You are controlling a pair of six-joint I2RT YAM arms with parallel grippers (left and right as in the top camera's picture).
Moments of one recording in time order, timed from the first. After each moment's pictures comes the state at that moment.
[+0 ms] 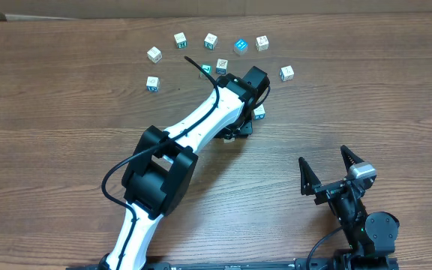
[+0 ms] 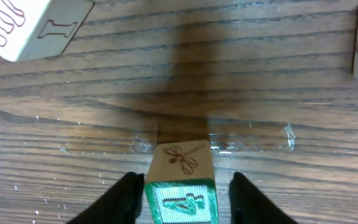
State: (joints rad) left arm -0.65 2.25 1.81 -1.08 -0.10 -0.68; right arm 0.02 0.01 0.02 -0.01 -0.28 0.12
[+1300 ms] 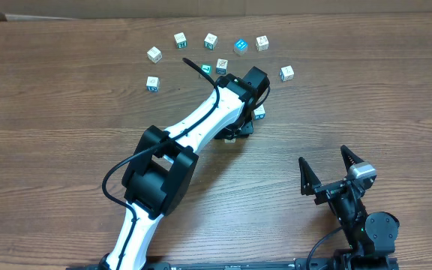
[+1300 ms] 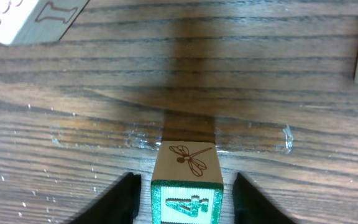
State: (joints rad) left arm -0.65 2.26 1.81 -1.08 -0.09 -0.74; right arm 0.02 0.01 0.02 -0.01 -0.27 0.12
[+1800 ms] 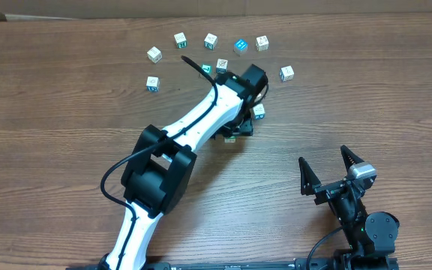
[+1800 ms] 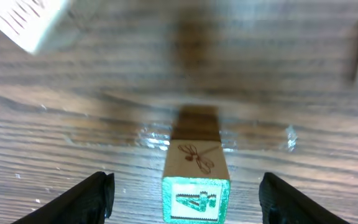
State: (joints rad) left arm -0.63 2.26 1.85 -1.12 -0.08 -0.72; right arm 0.02 0.01 0.02 -0.01 -0.27 0.12
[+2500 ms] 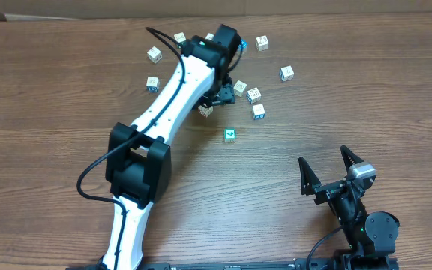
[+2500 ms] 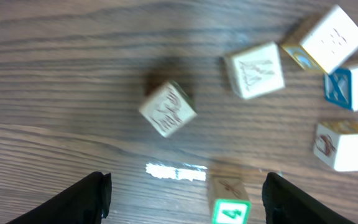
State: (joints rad) left arm -0.47 2.26 2.08 -1.27 -0.08 -0.65; right arm 0.02 0.01 0.02 -0.01 -0.28 0.11
